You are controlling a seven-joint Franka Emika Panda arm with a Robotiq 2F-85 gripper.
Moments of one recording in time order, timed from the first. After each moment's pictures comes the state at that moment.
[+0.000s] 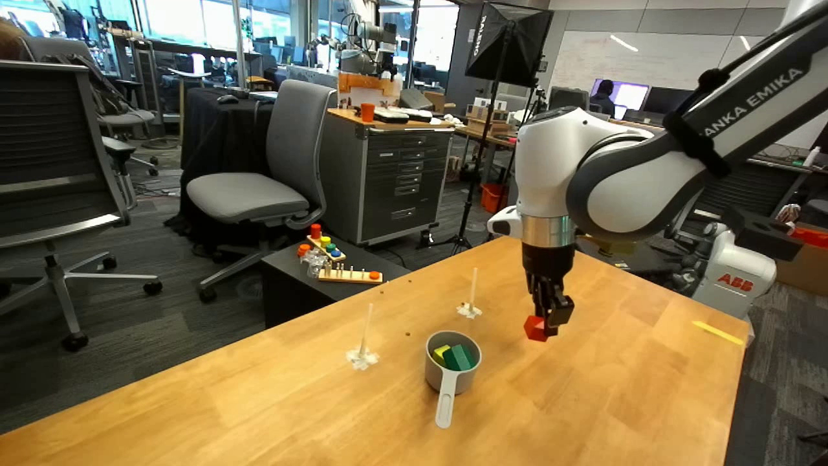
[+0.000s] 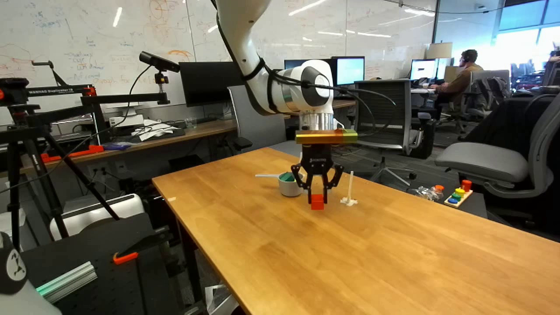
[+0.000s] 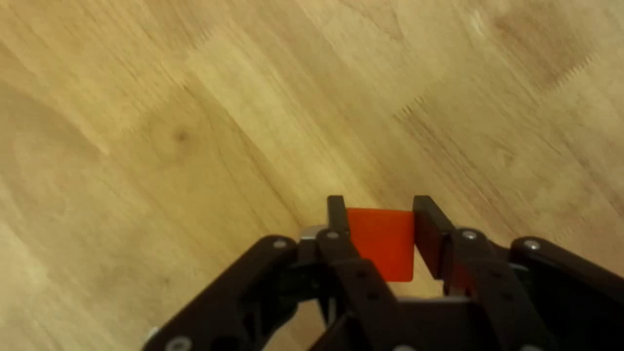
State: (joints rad) arm 0.05 0.65 0.11 -1.87 -0.37 2.28 -0.56
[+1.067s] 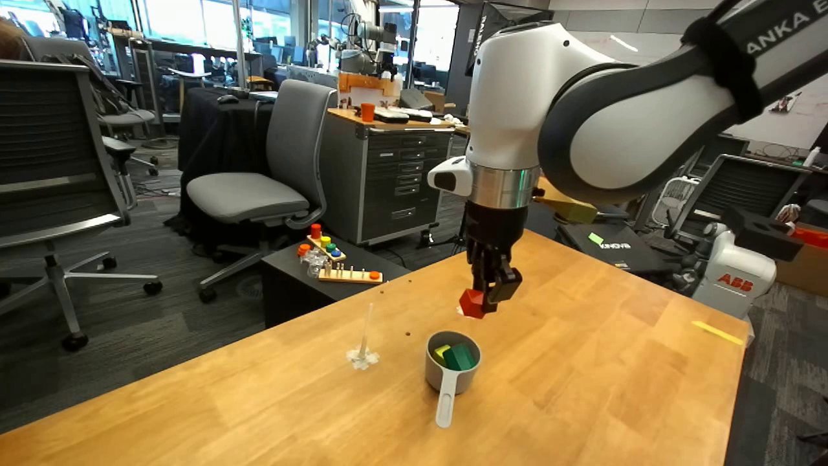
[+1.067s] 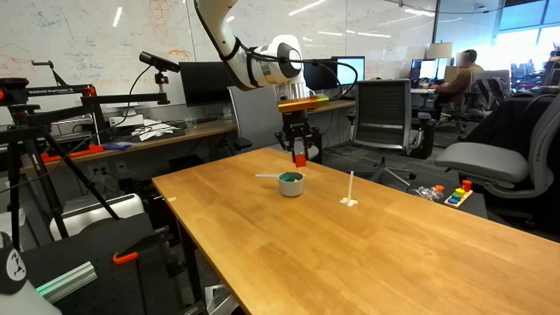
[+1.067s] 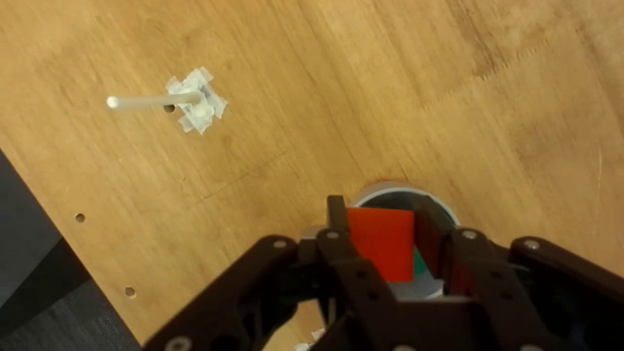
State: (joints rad) arm 0.18 0.61 0.17 -1.76 -0.37 2.28 -0.56
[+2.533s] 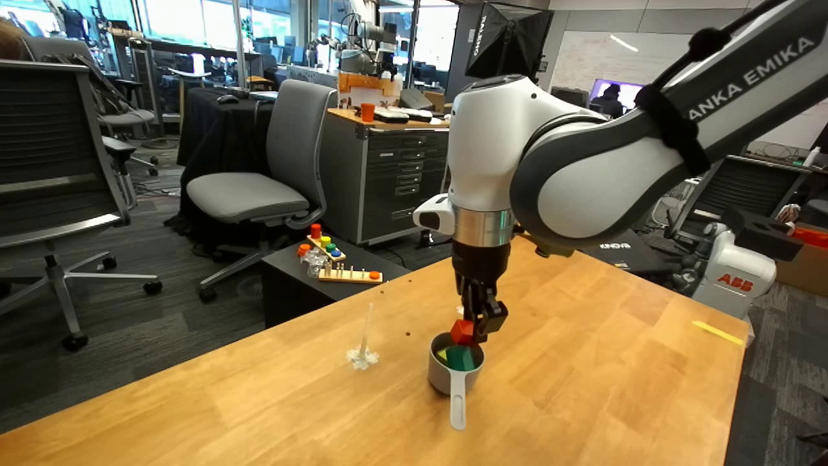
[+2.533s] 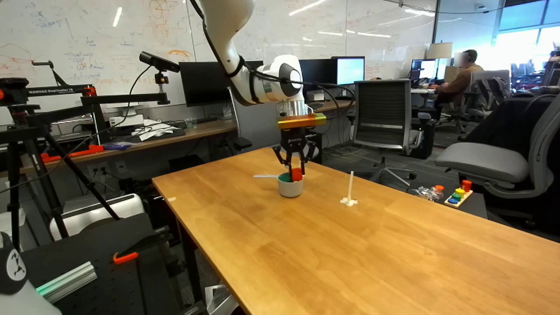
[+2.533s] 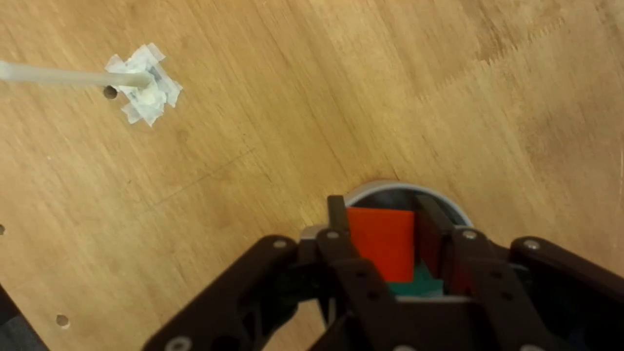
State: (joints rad) arm 0.20 0.72 0.17 -1.69 -0.37 2.28 -0.56
